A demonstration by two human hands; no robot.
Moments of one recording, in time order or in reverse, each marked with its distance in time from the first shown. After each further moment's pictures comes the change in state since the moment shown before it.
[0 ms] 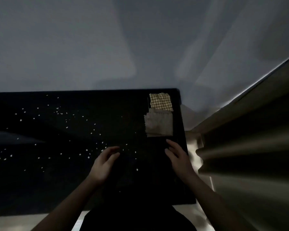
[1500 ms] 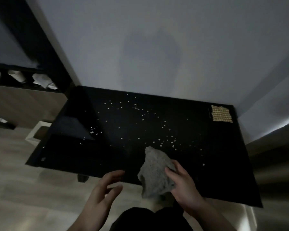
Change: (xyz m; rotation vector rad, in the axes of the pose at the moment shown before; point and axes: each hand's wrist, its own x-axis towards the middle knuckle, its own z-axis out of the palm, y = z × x) left_hand -0.272 -0.143 -0.255 -0.138 0.146 0.118; right_hand -0.249 -0.039 0.301 0.292 -0.335 0.152
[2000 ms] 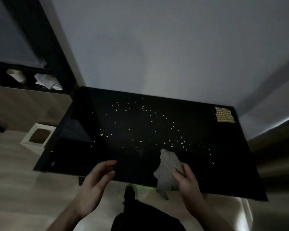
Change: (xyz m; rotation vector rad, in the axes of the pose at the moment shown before) left_hand 0.032 -0.023 -0.121 -0.004 -0.023 0.031; right_hand 0.006 0.032 0.078 -0.179 0.309 -0.093
